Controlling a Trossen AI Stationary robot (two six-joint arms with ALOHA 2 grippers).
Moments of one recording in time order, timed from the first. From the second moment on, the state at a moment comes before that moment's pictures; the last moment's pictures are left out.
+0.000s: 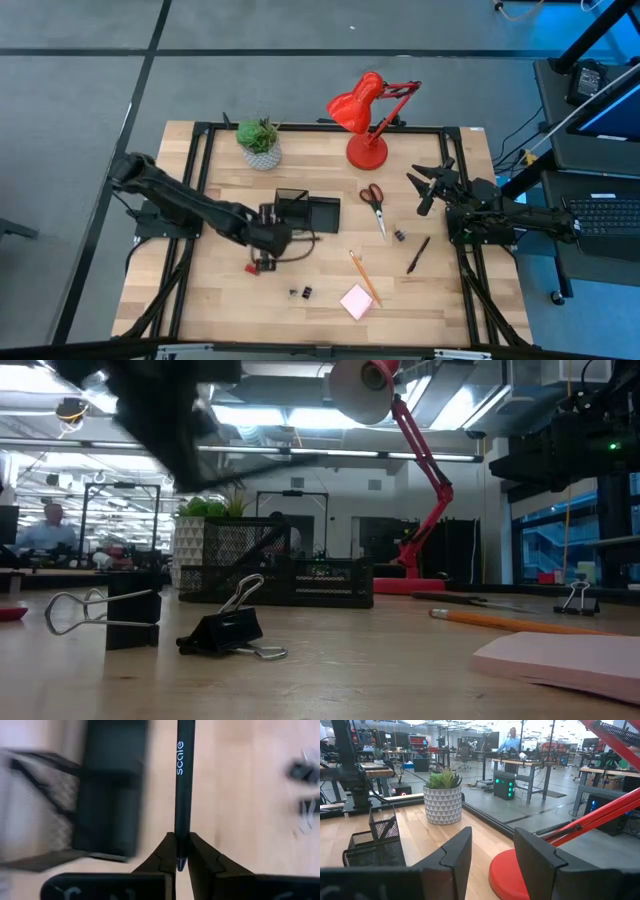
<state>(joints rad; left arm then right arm) -0.34 1.48 1.07 -0.75 -0.31 -0.33 -0.14 0.01 0.03 0.02 0.43 -0.03</state>
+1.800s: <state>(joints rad) 0.08 1.08 0.43 0.39 -0.02 0.11 -0.09 1.00 0.37 0.71 0.01 -0.22</state>
